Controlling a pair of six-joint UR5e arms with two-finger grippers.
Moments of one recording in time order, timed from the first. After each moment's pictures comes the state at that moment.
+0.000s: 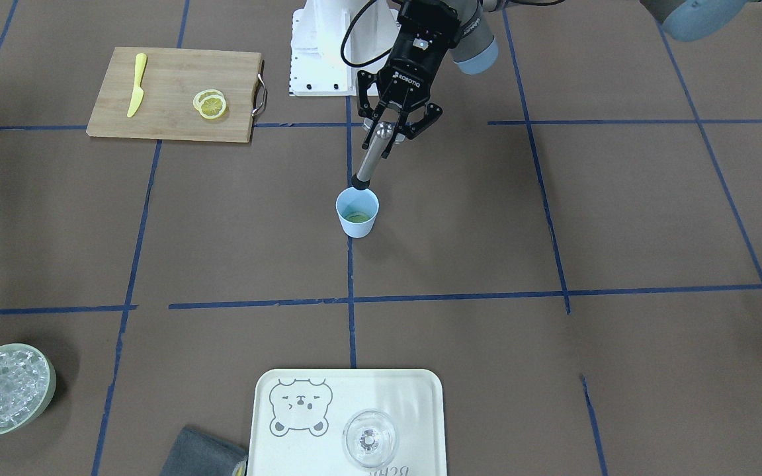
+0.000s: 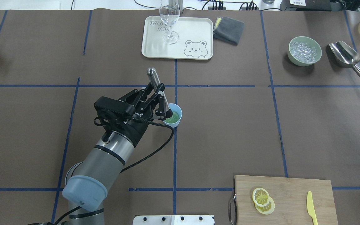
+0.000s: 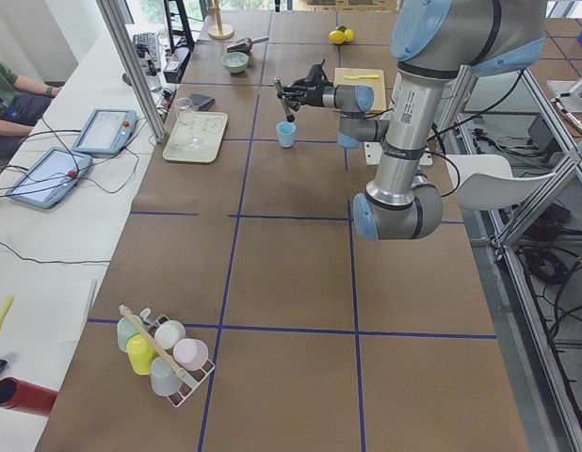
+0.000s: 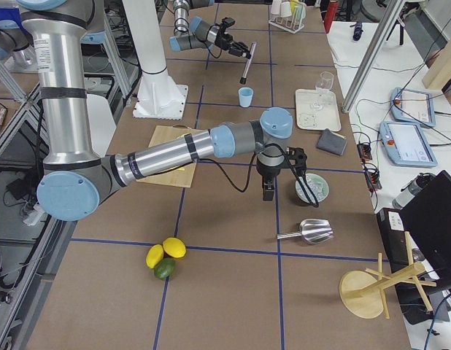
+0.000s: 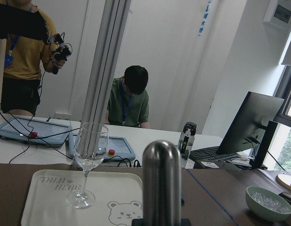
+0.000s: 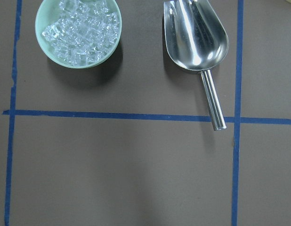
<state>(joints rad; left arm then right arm) -0.21 -2.09 -1.73 -2.69 -0.67 -0.71 1.42 -1.51 1.85 -1.70 2.34 0.23</state>
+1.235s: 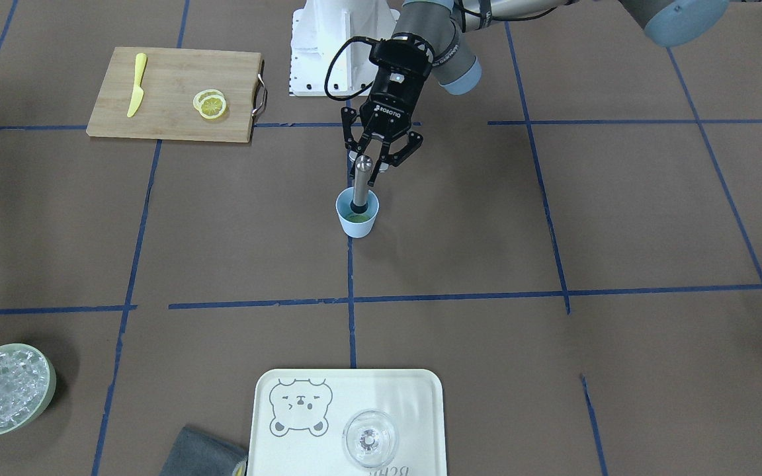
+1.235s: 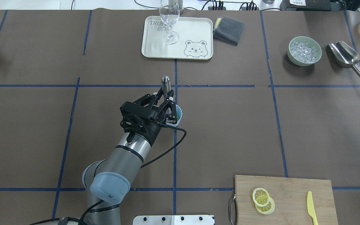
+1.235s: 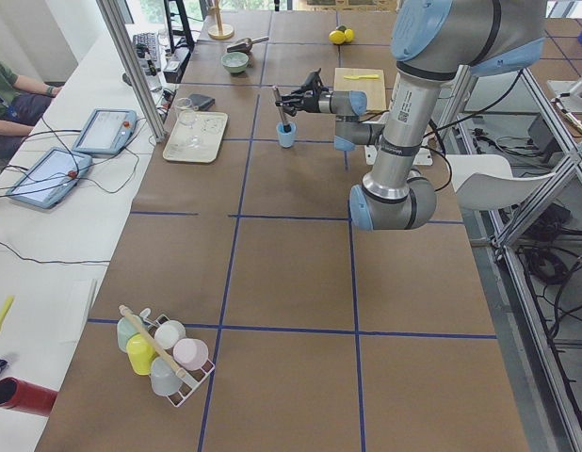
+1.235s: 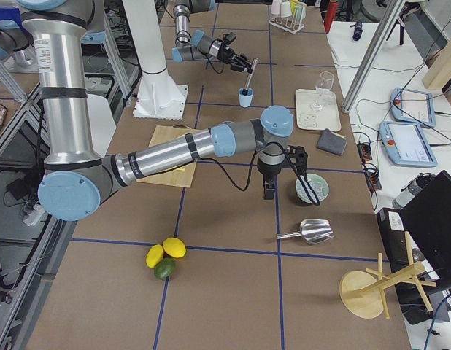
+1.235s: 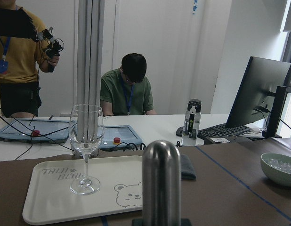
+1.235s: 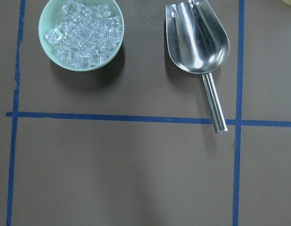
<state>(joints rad) -0.21 -2.15 -1.57 -2.70 -0.67 -0.70 1.42 -1.51 1.85 -1.70 2.34 0.23</state>
